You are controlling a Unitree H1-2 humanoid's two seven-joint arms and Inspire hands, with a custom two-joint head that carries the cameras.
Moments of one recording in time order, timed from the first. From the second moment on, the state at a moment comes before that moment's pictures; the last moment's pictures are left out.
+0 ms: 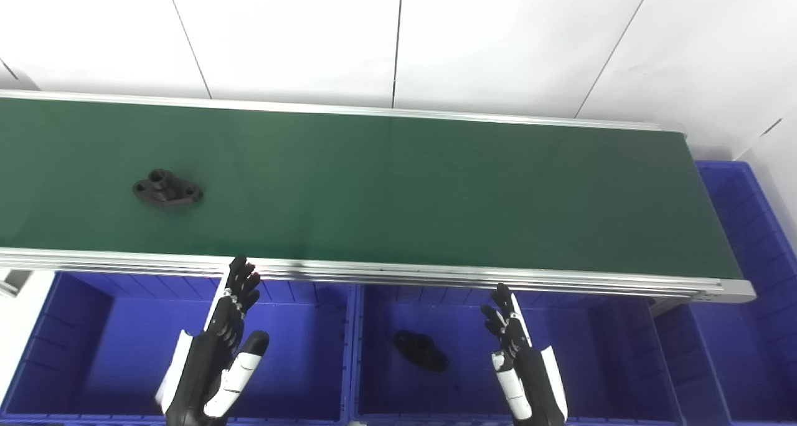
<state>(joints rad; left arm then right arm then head) 0.54 0.08 -0.16 -0.26 0.03 -0.30 -0.12 0.57 -0.04 0.23 -0.02 -0.13 -0.41 -0.14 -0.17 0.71</state>
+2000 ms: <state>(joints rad) 0.50 0.01 -0.24 -0.09 0.17 -0.42 -0.04 0.51 -0.15 0.19 0.08 -0.06 -0.41 -0.13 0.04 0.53</state>
